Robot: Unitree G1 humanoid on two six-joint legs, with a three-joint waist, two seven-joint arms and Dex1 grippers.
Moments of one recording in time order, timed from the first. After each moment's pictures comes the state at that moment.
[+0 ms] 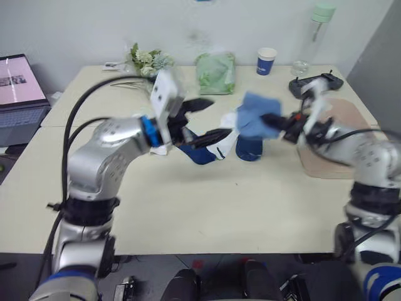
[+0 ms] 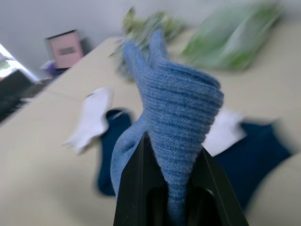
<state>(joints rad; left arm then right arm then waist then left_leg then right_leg) -0.85 0.47 -0.04 -0.21 -0.54 0.66 -0.82 -0.86 -0.64 -0.22 -0.03 0.56 1.01 0.51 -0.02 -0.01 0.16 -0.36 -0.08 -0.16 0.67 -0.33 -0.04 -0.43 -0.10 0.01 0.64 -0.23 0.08</state>
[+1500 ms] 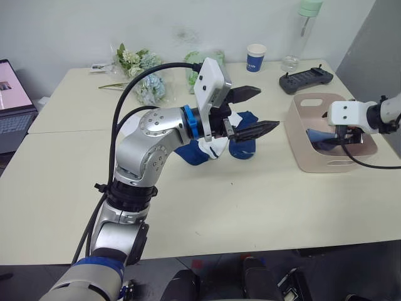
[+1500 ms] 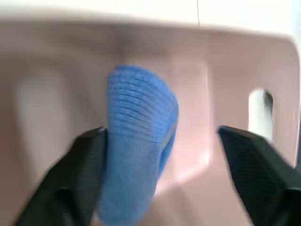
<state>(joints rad) -0.87 0.30 -0.12 -0.16 -0.50 0.60 -0.82 -1.23 -0.94 0.32 1.11 -0.32 -0.43 1.29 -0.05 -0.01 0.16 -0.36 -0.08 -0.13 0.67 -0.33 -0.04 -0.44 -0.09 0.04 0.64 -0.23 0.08</state>
